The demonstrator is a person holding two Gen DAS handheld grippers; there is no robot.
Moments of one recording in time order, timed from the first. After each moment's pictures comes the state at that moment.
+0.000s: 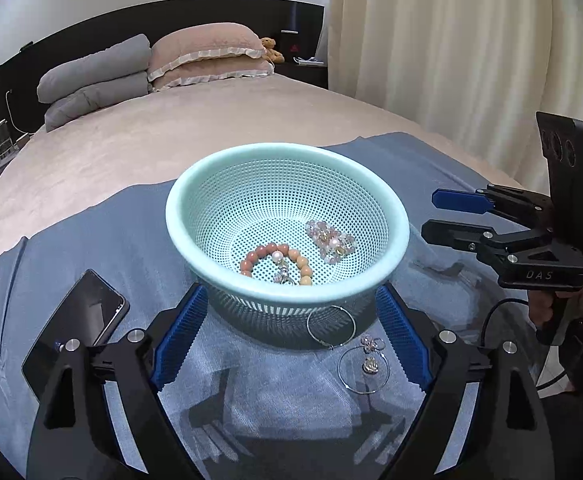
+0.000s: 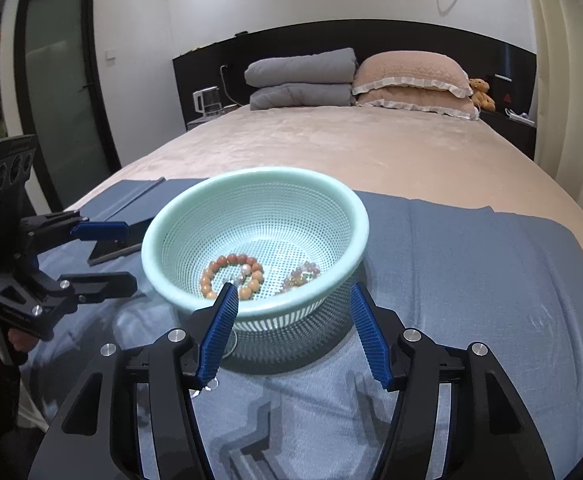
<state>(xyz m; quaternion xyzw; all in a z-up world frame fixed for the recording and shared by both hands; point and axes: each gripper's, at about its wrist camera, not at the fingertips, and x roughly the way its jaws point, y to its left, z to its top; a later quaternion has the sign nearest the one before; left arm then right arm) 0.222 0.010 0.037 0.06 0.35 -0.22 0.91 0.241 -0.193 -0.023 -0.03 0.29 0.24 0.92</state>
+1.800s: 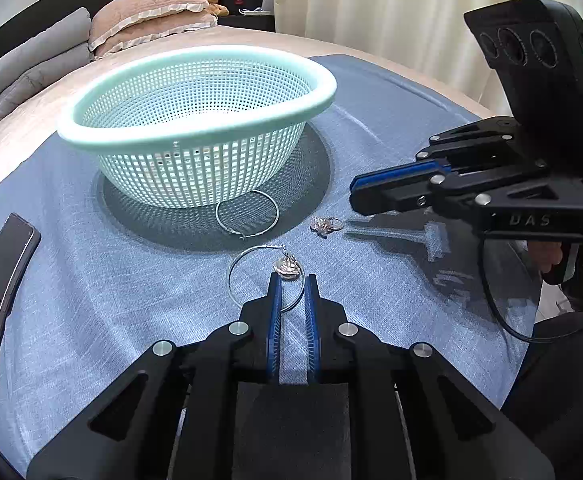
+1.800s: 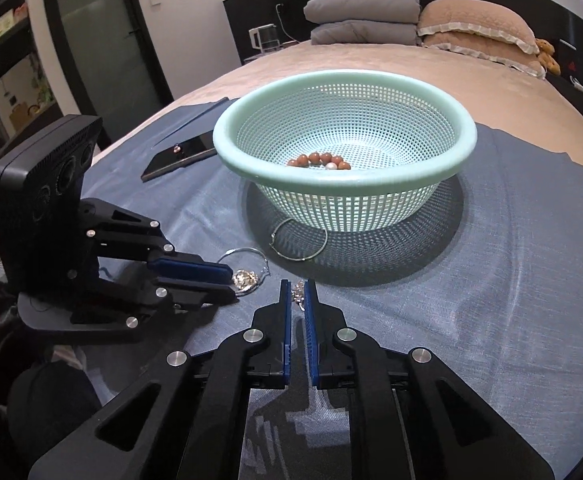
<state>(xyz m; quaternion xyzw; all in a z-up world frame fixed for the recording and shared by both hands) 0.200 -0.021 -0.035 0.10 0.41 -0.30 0.85 0.220 -0.153 -0.068 -0.06 0.39 0.34 0.86</state>
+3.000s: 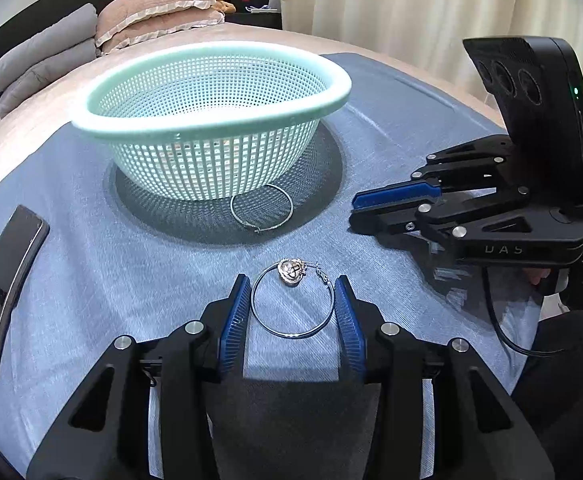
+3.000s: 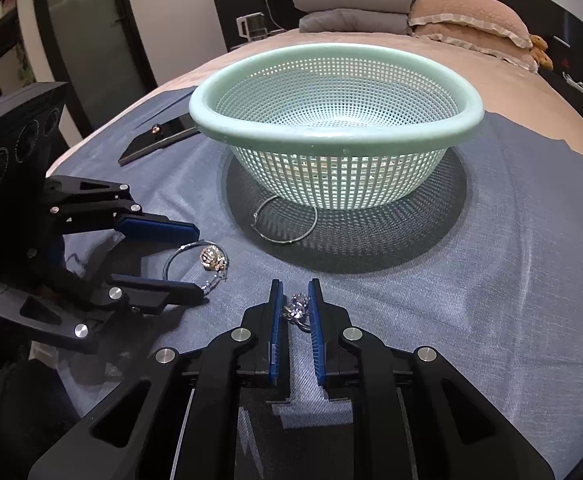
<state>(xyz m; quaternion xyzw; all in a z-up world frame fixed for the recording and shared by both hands) 0.191 -0.011 -0.035 0.10 0.42 -0.28 0.86 0.222 -0.150 -0.082 -0.06 0.40 0.31 0.86</state>
